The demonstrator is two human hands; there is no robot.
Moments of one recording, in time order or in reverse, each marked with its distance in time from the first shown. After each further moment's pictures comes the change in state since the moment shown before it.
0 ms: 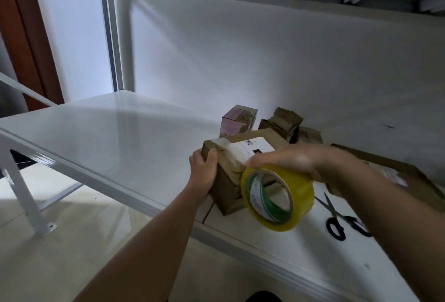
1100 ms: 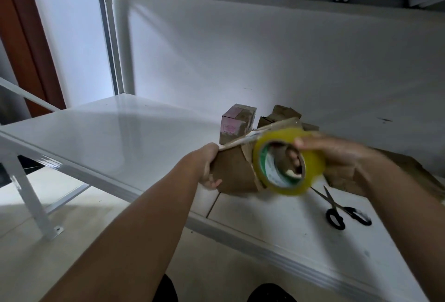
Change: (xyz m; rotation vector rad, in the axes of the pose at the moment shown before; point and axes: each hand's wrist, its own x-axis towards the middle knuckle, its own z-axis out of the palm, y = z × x) left_hand 0.006 0.053 -0.008 0.123 -0.277 -0.687; right_hand -0.024 0.040 -0.017 0.597 -0.139 -0.381
